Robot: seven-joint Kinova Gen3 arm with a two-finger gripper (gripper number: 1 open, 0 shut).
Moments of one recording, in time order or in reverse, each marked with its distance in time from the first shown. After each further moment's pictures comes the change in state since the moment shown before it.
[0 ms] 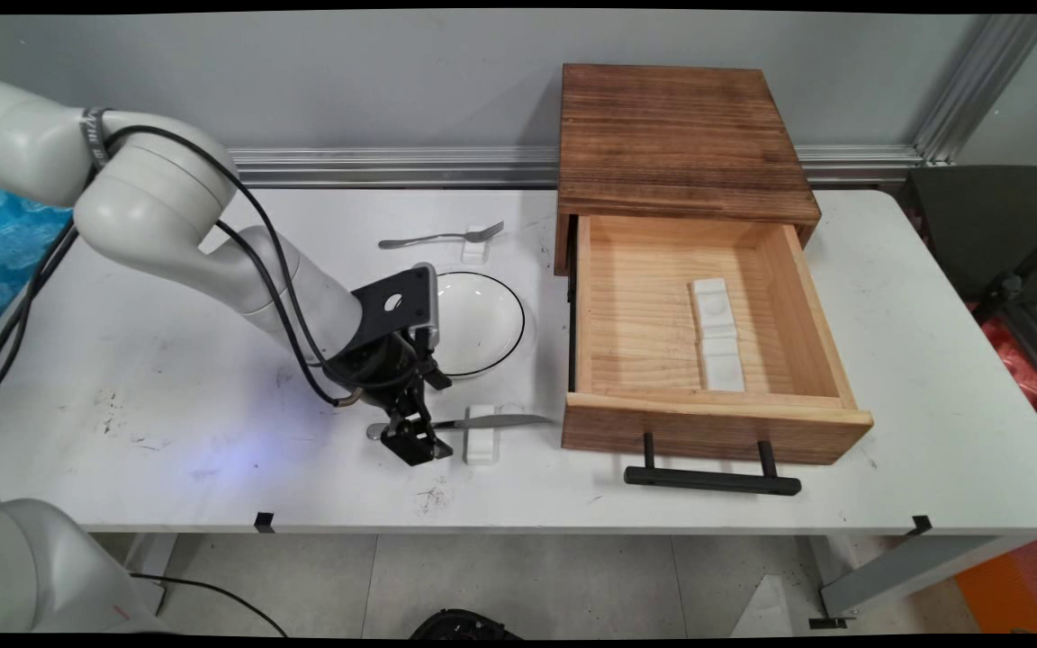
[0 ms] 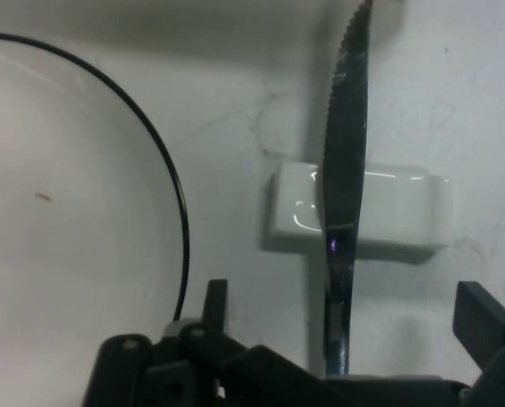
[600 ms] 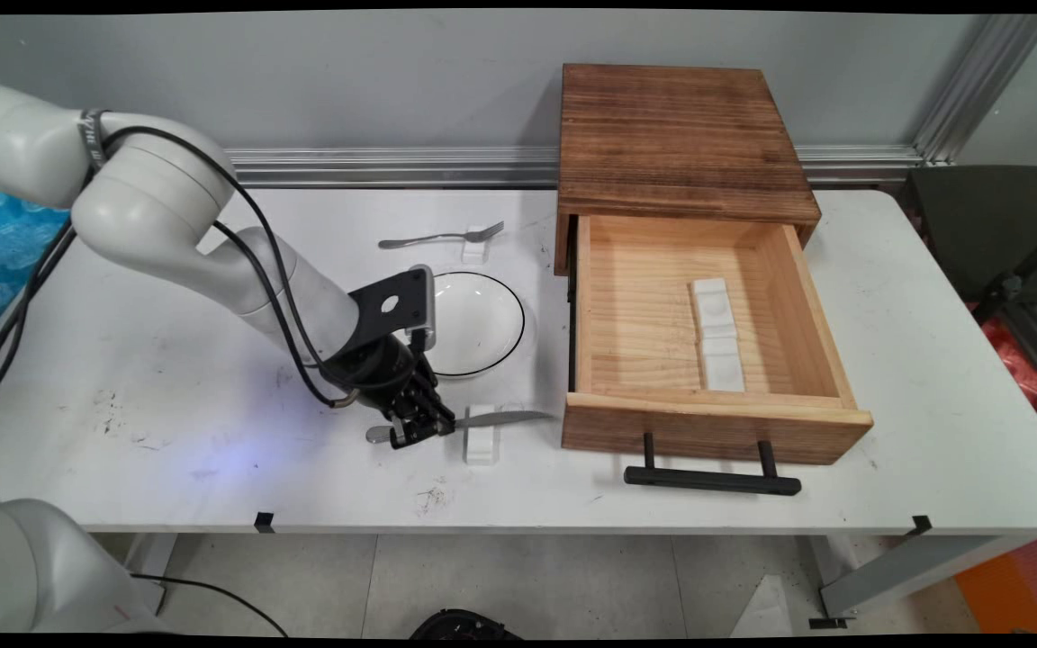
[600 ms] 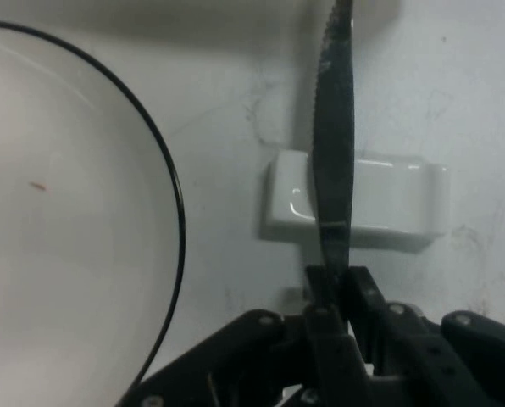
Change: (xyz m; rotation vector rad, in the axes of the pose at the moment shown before) arm -0.004 -0.001 0.000 -0.006 -0.007 0.000
